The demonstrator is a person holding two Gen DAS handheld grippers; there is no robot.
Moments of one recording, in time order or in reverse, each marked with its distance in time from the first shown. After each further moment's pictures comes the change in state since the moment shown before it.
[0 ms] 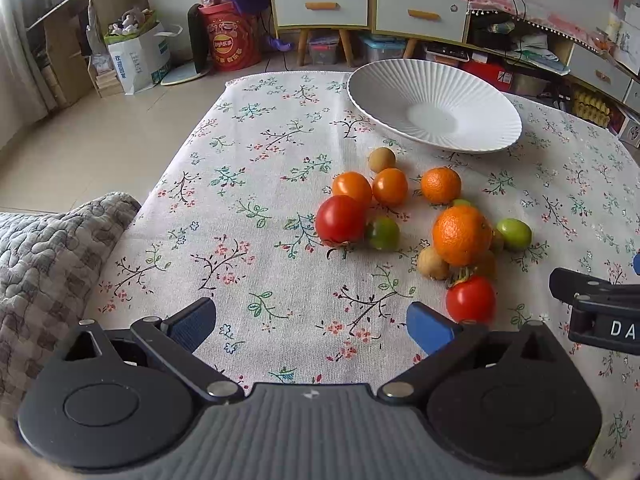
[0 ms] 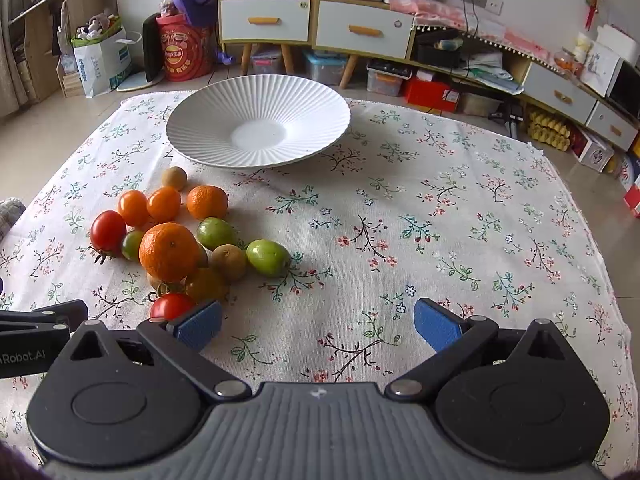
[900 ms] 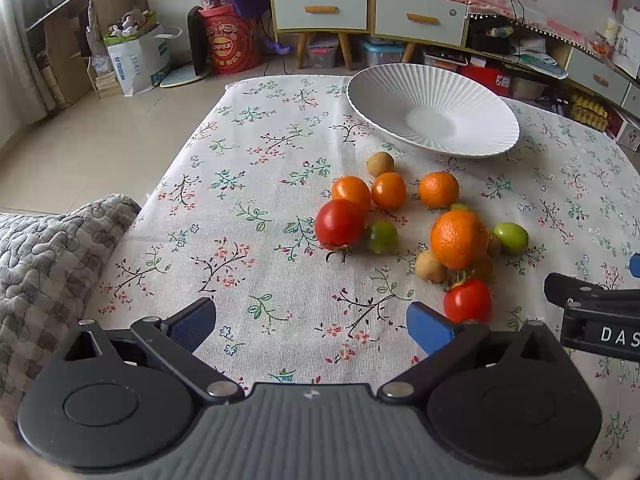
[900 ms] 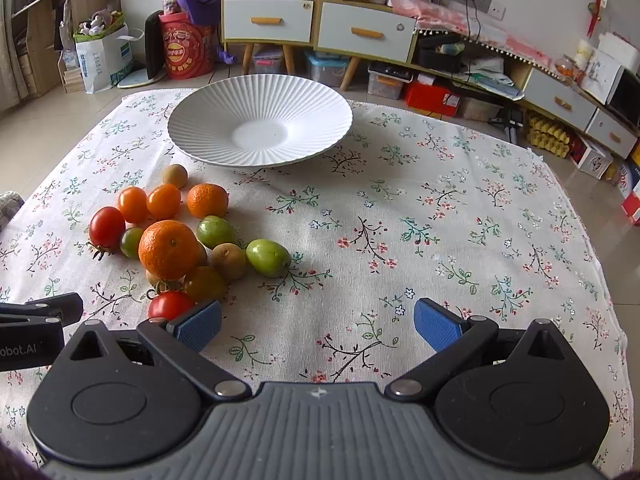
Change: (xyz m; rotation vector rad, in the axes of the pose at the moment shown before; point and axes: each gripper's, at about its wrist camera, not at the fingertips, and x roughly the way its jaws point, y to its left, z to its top) left arm -0.002 0.000 0.001 -0.004 -0.009 -0.007; right arm 0.001 0.002 0.000 -0.018 -0.002 -0.009
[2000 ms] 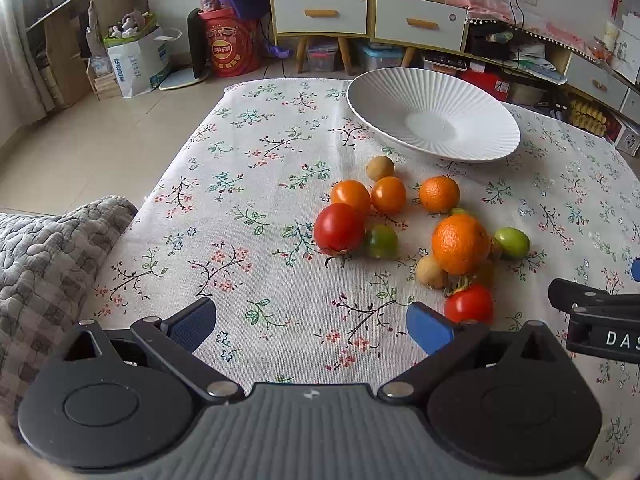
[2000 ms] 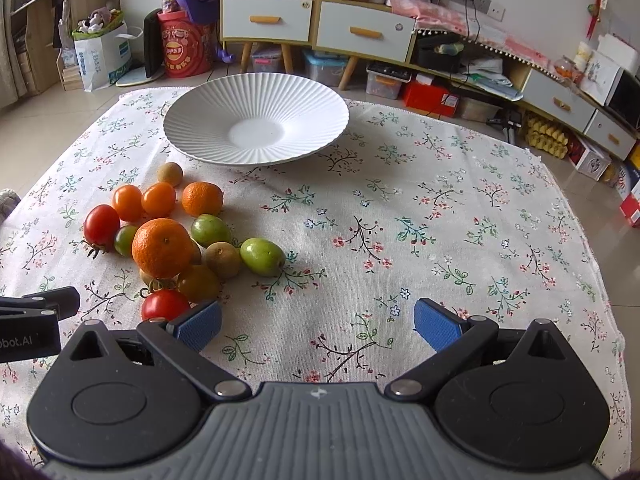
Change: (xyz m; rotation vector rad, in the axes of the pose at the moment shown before) left arm 0.001 0.002 0.001 -0.006 -0.015 -0.010; right arm 0.002 -0.003 -0.001 -0.003 0.002 -0.005
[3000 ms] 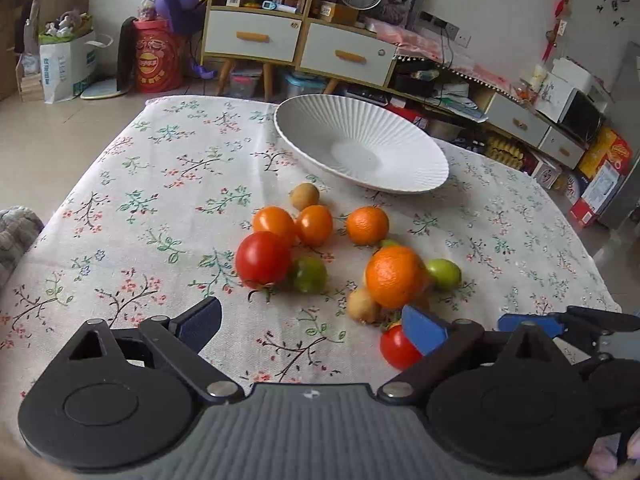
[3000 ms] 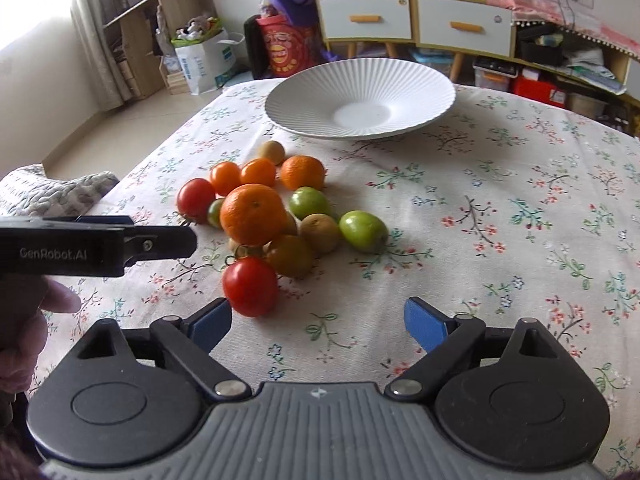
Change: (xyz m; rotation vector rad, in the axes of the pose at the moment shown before) left arm 0.022 0.010 -0.002 -0.016 -0.113 -0.335; right arm 0.013 -0.003 -0.022 -0.063 -0.022 0.427
